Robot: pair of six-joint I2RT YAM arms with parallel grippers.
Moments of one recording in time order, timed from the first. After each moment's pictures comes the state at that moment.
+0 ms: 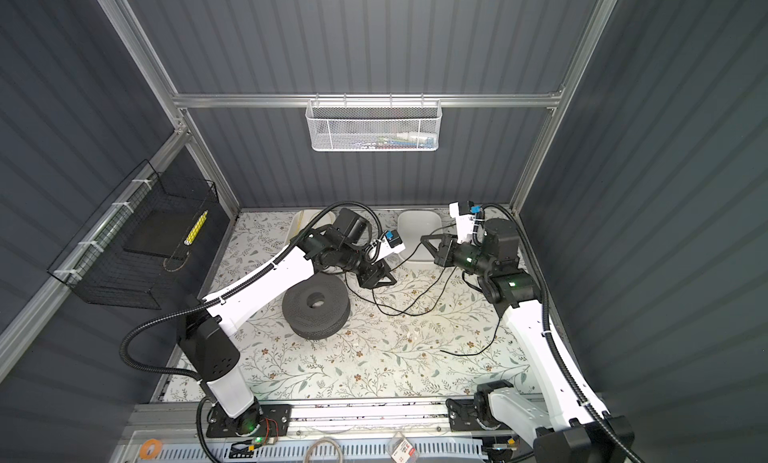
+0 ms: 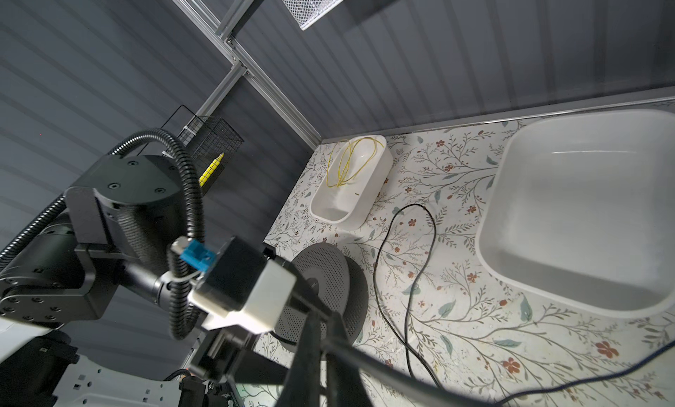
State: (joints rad) left arm -0.77 1.73 1.67 -0.81 0.49 0.33; right arm 0.18 1.06 1.06 -0.30 -0.66 0.48
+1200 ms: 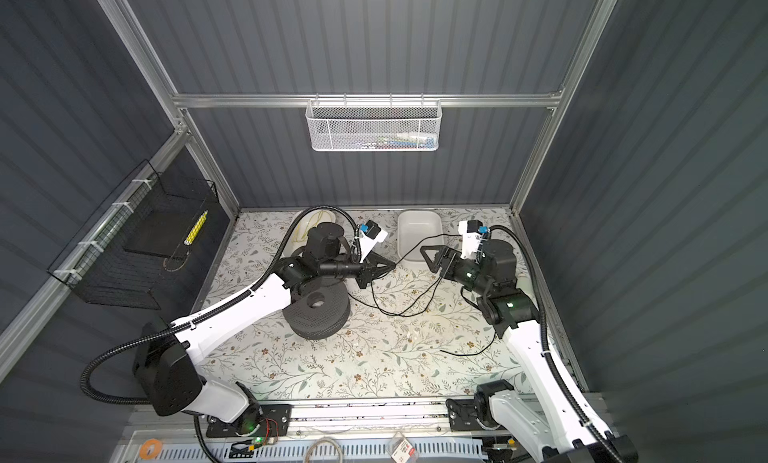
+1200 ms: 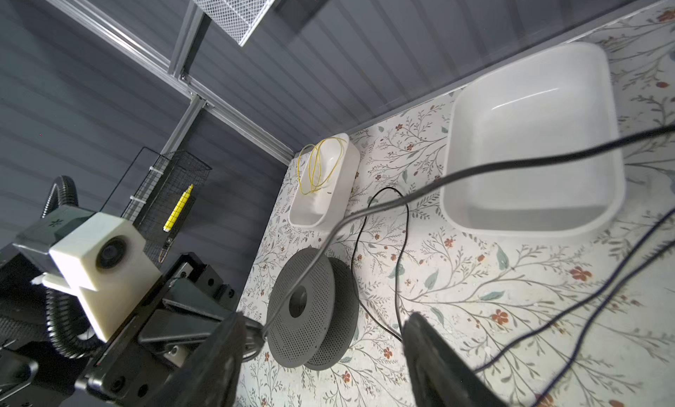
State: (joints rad) left arm -0.77 1.51 1.26 -0.15 0.55 -0.09; right arm 0.18 0.92 0.84 -0.22 -0.49 0.68
